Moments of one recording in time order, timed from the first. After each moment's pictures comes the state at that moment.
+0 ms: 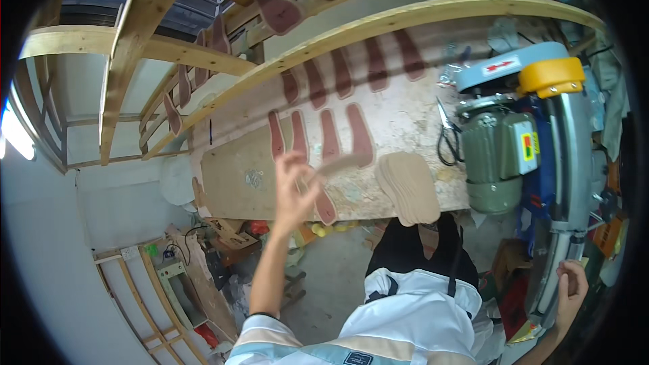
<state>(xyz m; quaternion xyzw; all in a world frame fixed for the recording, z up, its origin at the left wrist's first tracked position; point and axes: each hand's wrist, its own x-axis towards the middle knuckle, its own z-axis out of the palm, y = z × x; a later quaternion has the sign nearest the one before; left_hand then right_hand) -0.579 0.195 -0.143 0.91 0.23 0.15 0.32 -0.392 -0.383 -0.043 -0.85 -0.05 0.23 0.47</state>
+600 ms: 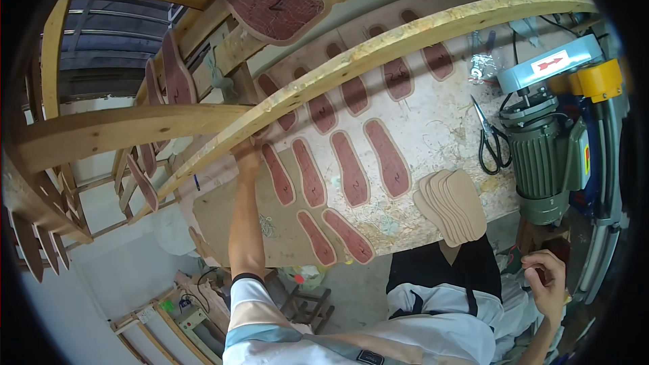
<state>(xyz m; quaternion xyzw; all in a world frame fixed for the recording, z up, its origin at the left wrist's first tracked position) -0.542 0.553 -0.353 0.97 0.20 0.16 -0.01 -0.444 -0.141 -0.110 -0.83 -0.02 0.32 0.46</state>
